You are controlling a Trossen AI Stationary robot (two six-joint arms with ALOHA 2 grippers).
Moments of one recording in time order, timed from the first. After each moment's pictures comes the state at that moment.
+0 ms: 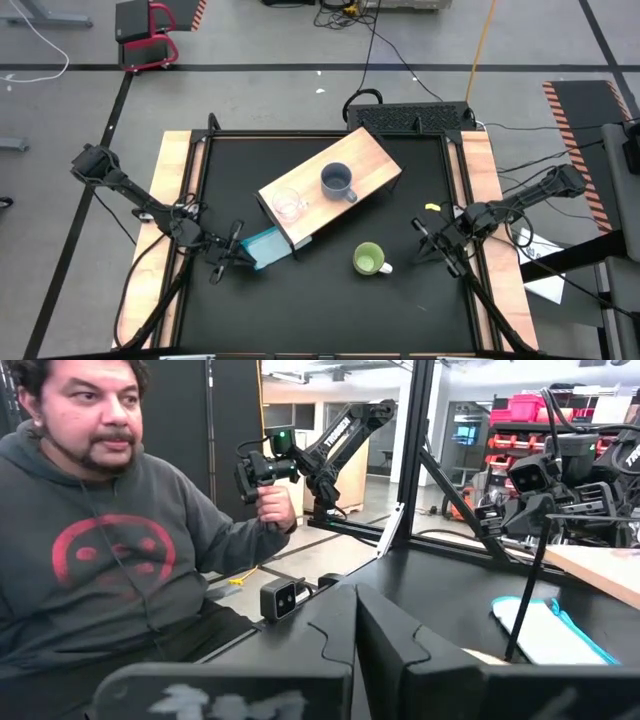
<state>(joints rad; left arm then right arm) -0.58 0.84 0.01 0.71 -0.19 0.36 0.39 0.42 0.02 0.48 -0.24 -0.02</state>
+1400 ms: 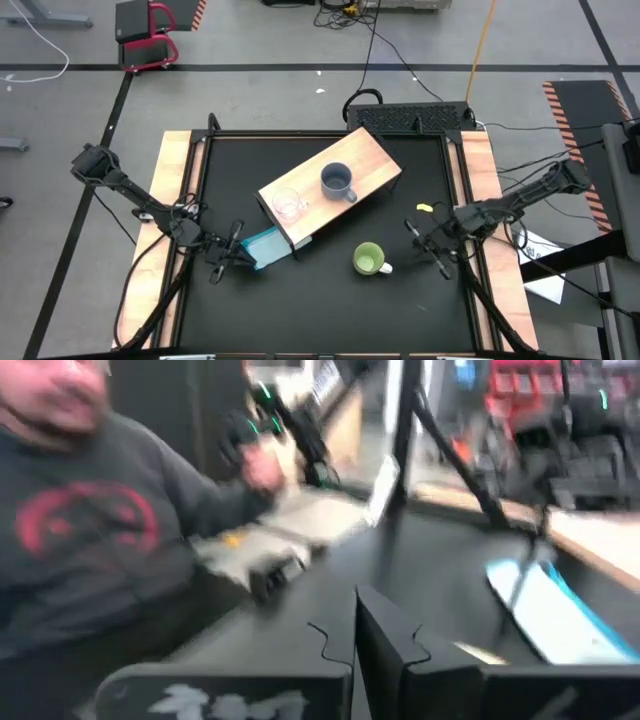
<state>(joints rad) -0.58 0.84 0.01 0.71 -0.19 0.33 0.39 0.65 0.22 0.33 -0.18 -0.01</state>
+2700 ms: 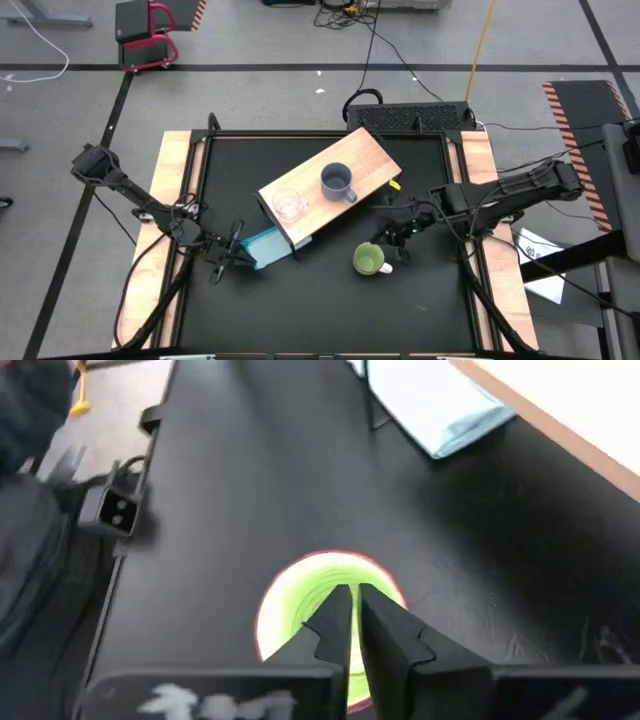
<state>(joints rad) -0.58 0.84 0.01 0.70 -0.19 0.31 0.19 1.19 0.93 -0.54 -0.11 0.28</state>
